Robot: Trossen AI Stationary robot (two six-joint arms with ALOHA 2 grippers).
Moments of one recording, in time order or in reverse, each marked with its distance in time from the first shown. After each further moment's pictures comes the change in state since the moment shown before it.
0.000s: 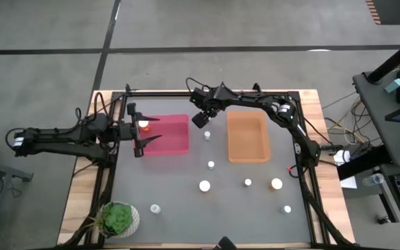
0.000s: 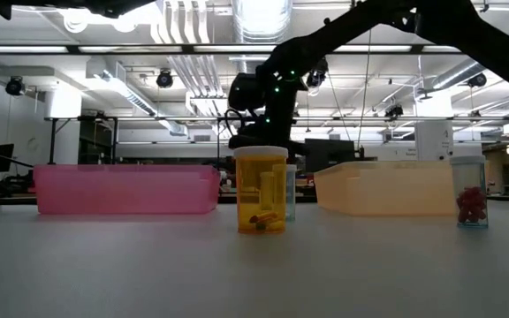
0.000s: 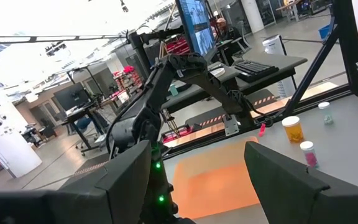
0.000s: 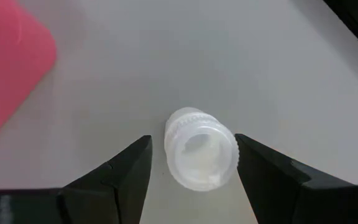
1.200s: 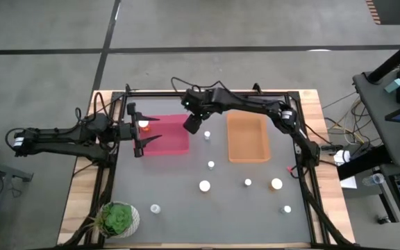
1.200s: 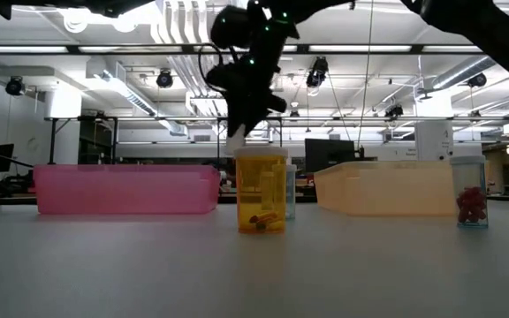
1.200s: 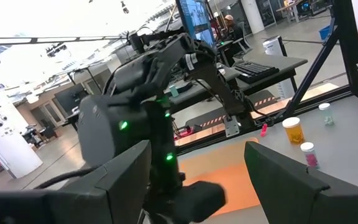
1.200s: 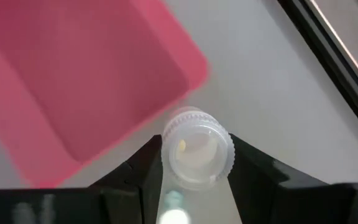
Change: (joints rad) left arm 0.000 -0.001 0.000 0.004 0.000 0.002; right arm 0.153 -0.047 0.248 -0.118 -0.001 -0.104
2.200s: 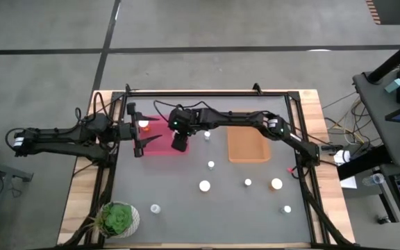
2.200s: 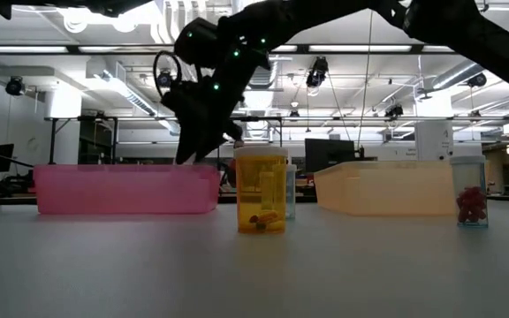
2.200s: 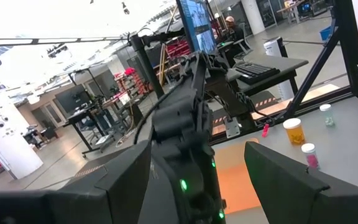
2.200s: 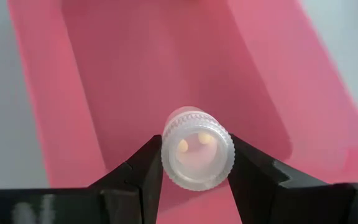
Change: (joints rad) left arm 0.000 0.000 0.000 0.004 0.000 0.000; right arm 0.096 0.173 0.009 0.292 -0.061 -0.161
